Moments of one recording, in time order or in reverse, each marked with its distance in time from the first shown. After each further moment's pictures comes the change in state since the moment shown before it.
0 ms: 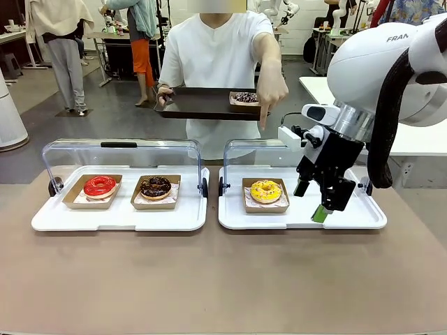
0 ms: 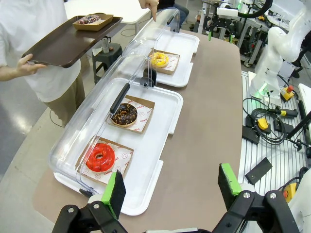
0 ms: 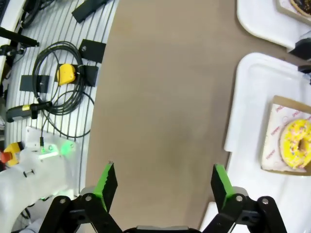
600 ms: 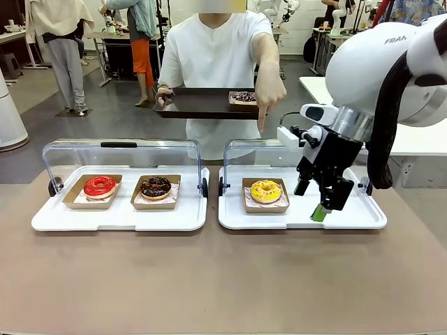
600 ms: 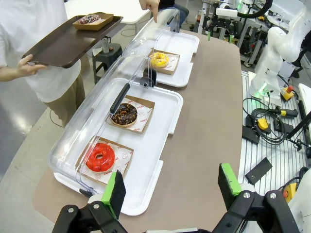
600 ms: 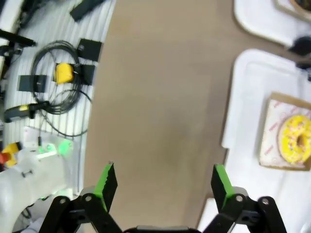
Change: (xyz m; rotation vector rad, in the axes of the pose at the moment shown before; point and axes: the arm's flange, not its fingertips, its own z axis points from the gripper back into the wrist) left arm 0.000 0.000 0.000 0.000 0.000 0.000; right arm 0.005 -0.003 -0.002 -0.027 0.042 -0.025
